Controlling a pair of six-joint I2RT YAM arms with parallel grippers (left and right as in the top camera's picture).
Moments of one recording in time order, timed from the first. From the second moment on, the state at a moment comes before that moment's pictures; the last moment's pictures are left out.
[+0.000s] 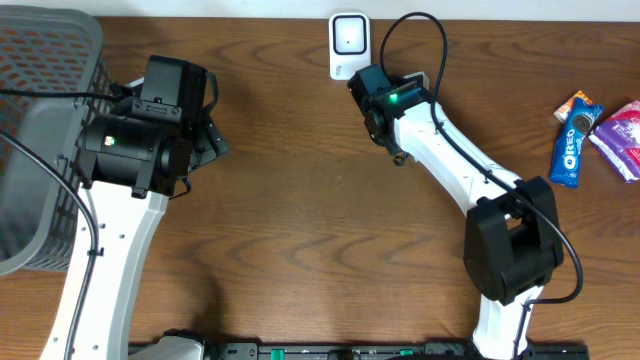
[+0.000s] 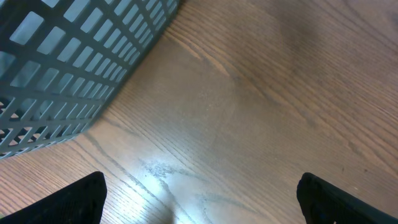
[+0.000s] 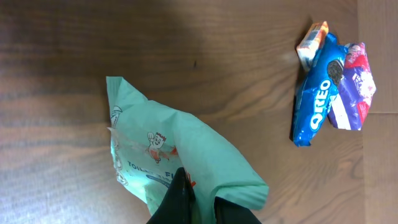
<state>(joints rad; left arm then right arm) -0.21 1.40 1.62 -1.39 -0.36 -0.66 0.48 2.03 1.63 -1.04 0.75 0.43</state>
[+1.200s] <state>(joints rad) -0.21 1.40 1.62 -1.39 -0.36 -0.66 0.51 2.15 1.94 -1.11 0.21 0.36</state>
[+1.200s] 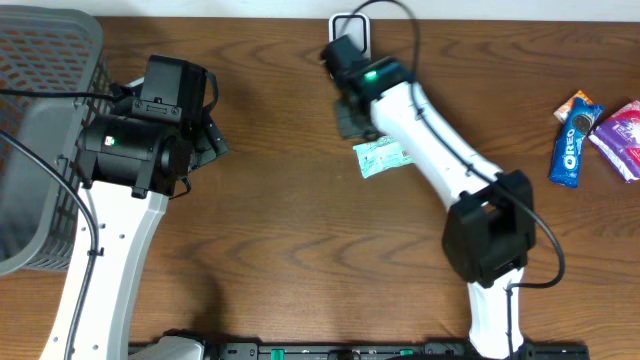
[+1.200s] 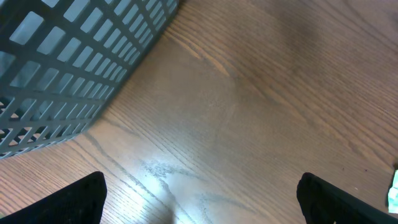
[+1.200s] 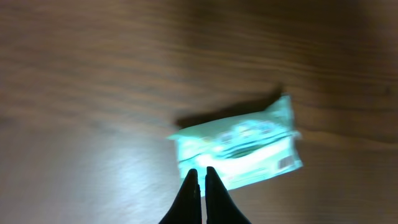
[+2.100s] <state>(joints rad) -0.21 1.40 1.62 -1.39 -0.36 -0.66 0.43 2.13 1.61 -0.88 -0.13 0.35</state>
